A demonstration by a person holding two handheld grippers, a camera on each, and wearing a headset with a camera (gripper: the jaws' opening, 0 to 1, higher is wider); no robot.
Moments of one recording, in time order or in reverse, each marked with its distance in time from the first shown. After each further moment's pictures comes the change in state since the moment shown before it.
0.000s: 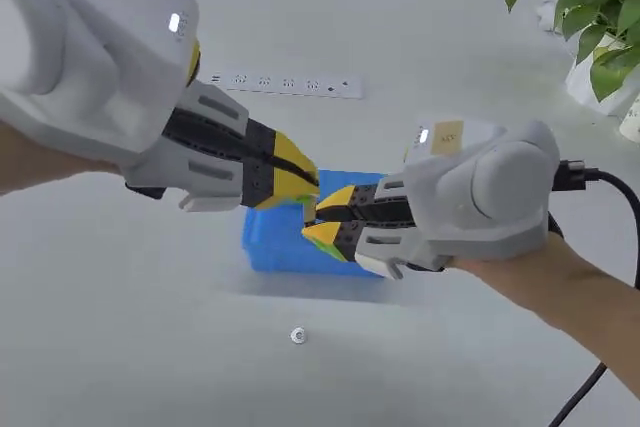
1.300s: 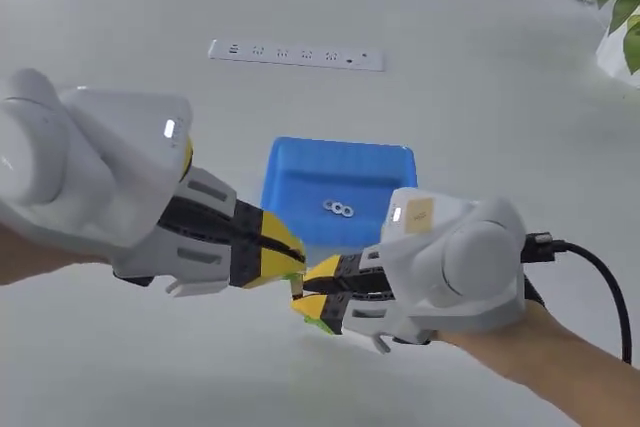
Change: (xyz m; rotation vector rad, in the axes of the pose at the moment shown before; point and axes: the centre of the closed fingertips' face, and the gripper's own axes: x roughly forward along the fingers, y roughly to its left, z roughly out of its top) left arm 0.003 -0.069 -0.042 -0.152 0.057 -0.051; right arm 0.019 0.080 -0.039 0.097 0.048 0.143
